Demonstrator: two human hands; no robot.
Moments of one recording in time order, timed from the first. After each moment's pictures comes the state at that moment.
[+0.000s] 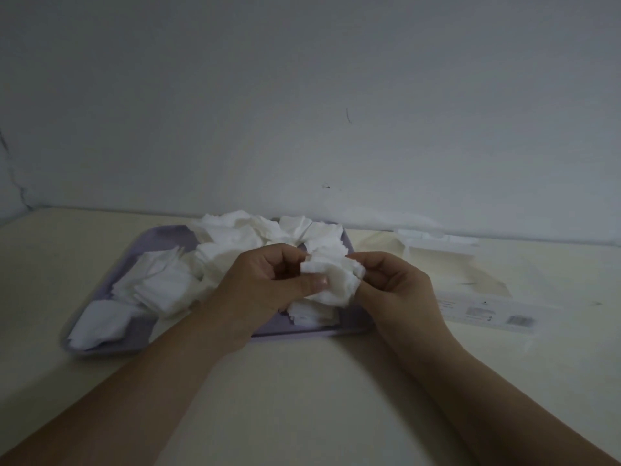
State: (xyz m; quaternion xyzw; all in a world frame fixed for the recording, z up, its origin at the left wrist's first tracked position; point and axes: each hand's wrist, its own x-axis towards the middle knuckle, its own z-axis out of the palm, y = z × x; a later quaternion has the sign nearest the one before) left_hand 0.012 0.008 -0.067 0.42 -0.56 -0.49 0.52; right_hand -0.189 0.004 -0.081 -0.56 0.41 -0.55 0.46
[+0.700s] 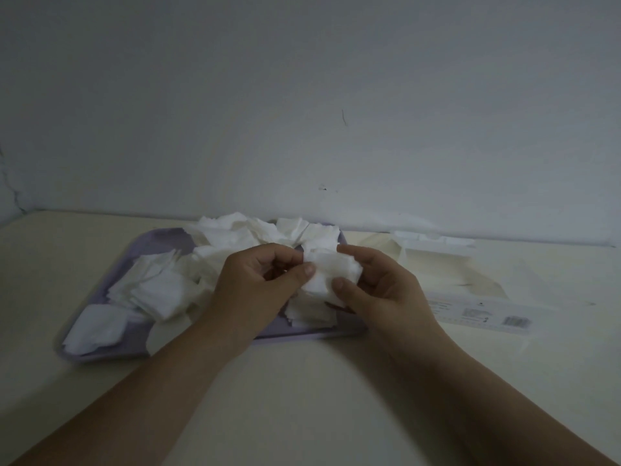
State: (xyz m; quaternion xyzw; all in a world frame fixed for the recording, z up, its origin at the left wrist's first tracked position) left_hand 0.007 0.007 -0.073 0.46 -0.56 -0.37 0.58; right_hand -0.188 0.003 -0.083 -0.57 0.39 -0.53 0.49
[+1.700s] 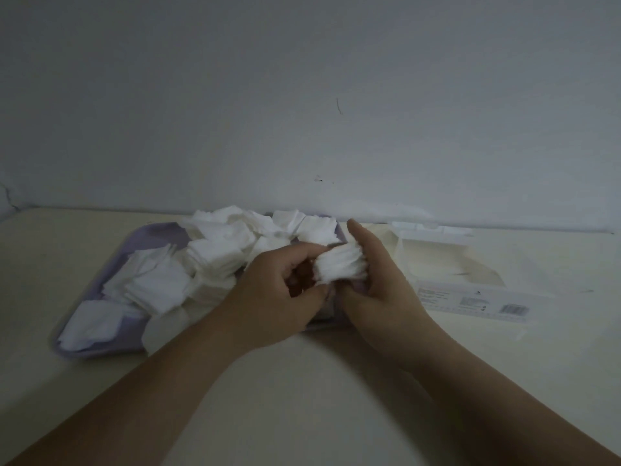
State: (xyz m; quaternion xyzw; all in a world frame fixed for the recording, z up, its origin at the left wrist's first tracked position) left_hand -0.003 0.011 -0.074 0.40 -0.74 -0.28 0.47; right_hand -0.183 0.017 -0.073 -0.70 0.44 -0.45 0.34
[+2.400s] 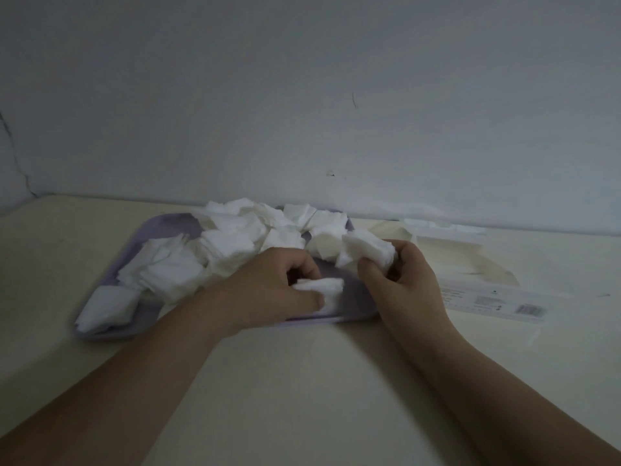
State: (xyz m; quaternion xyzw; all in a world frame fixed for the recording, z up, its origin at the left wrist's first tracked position) left_hand 0.020 0.006 -0.068 0.51 -0.72 -0.35 0.32; right_hand -0.188 0.010 -0.081 -0.57 0.55 -0.53 0.31
